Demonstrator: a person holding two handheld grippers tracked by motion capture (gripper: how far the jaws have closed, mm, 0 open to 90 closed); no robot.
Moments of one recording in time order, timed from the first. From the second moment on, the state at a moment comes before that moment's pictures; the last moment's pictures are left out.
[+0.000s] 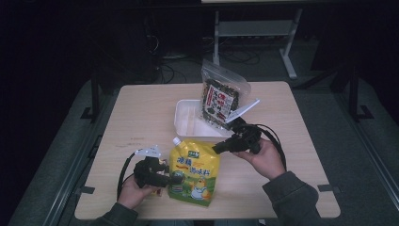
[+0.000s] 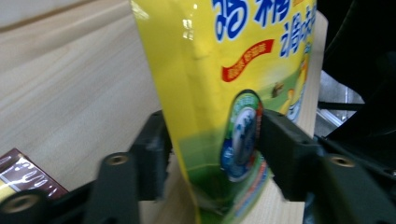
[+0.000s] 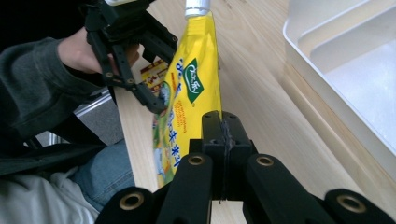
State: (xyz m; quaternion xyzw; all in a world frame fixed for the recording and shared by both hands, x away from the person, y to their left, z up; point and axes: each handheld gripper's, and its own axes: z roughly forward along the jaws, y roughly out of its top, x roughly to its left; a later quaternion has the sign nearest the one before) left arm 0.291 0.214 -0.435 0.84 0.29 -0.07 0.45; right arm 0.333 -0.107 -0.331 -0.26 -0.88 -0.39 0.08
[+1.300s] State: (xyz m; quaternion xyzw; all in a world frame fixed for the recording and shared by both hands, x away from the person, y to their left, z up) left arm 0.286 0.216 -0.423 0.85 0.25 -0.06 0.47; right arm 0.355 -0.054 -0.300 -0.18 -0.92 -0.31 0.15
